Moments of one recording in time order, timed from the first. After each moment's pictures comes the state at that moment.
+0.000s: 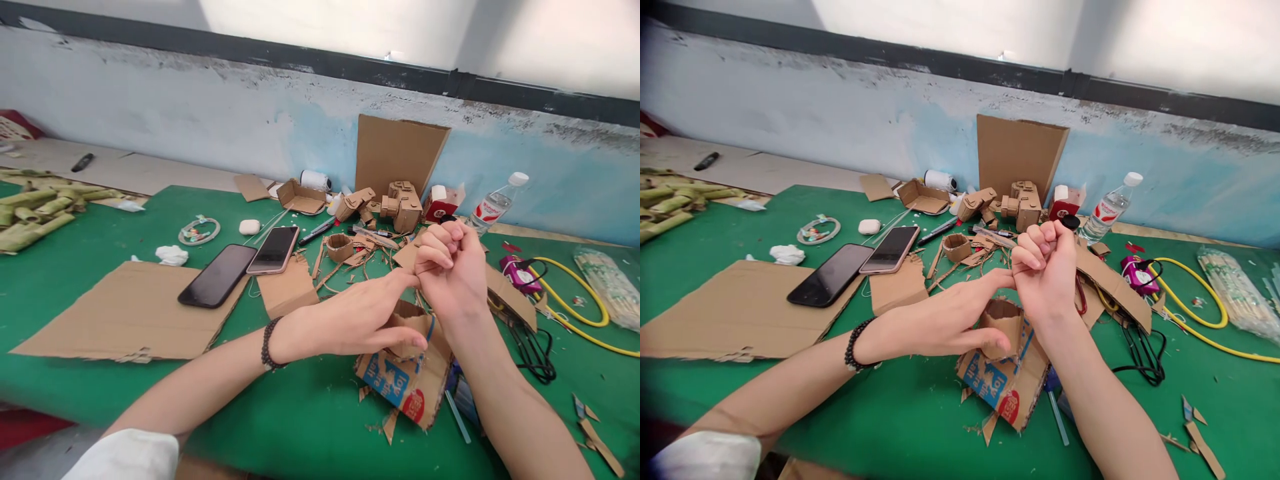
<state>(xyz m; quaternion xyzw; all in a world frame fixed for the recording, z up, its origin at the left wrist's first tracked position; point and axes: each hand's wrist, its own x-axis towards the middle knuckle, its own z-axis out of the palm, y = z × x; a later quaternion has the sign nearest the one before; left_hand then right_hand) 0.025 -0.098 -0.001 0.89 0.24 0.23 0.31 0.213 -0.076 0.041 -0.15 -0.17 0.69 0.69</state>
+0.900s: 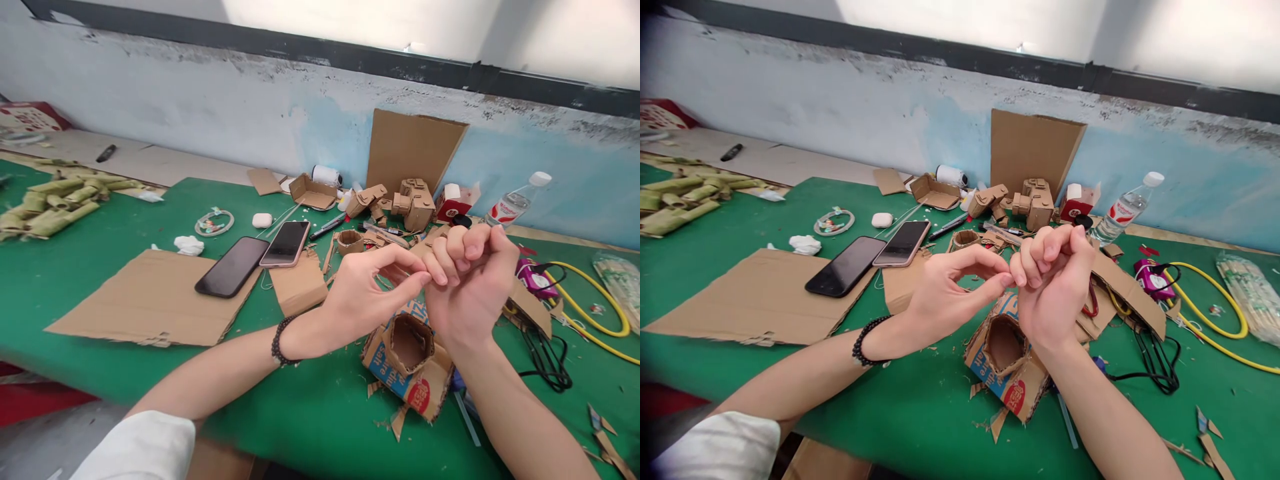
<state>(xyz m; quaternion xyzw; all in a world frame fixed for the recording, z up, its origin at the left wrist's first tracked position) 0.038 -0.112 0.018 0.67 0.32 0.53 0.41 0.179 -0.108 0.048 -0.23 -0.36 0.52 0.74</state>
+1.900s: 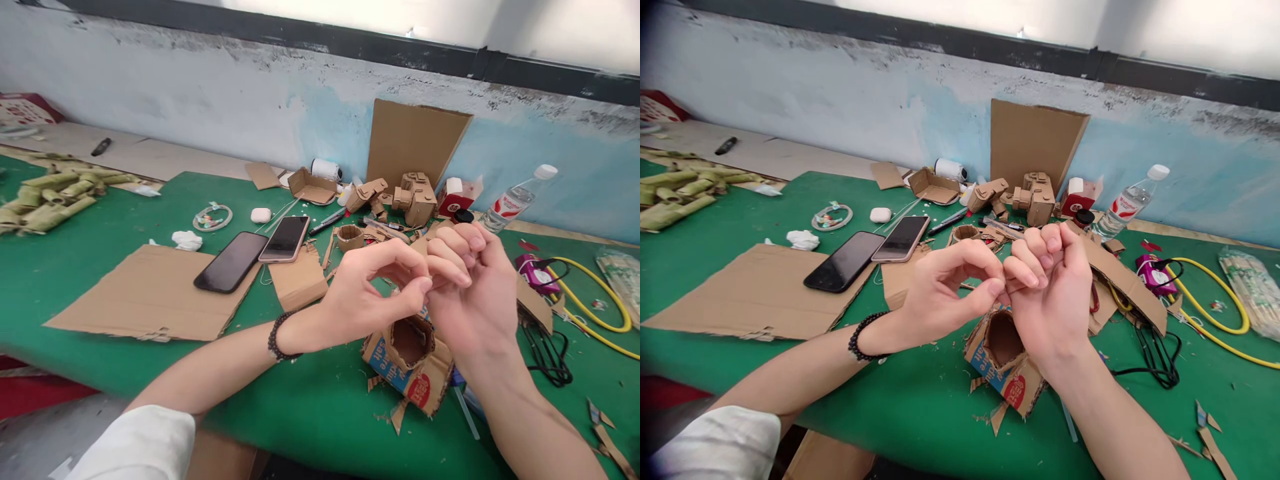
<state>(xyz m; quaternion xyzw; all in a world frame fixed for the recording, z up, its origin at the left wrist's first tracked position) 0.037 -0.111 0.015 0.69 0.18 0.57 0.41 0.187 -0.119 0.061 -0.16 -0.13 0.71 0.67</state>
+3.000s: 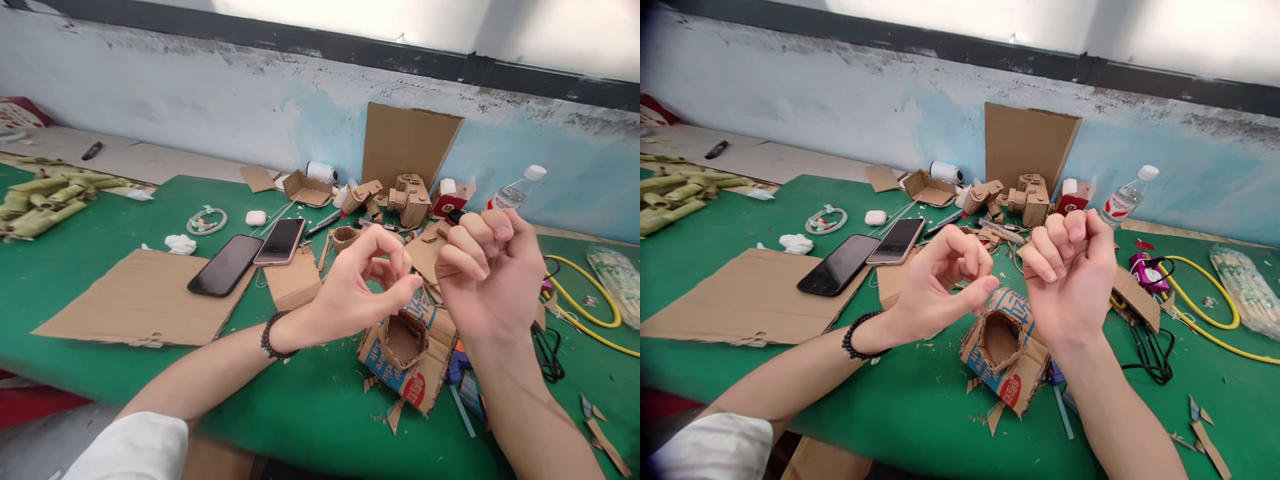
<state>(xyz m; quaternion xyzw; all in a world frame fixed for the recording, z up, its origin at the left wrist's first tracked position) 0.036 -0.110 0.019 0.64 0.19 0.56 0.49 0.218 -0.107 0.063 -0.16 -0.32 0.63 0.69</state>
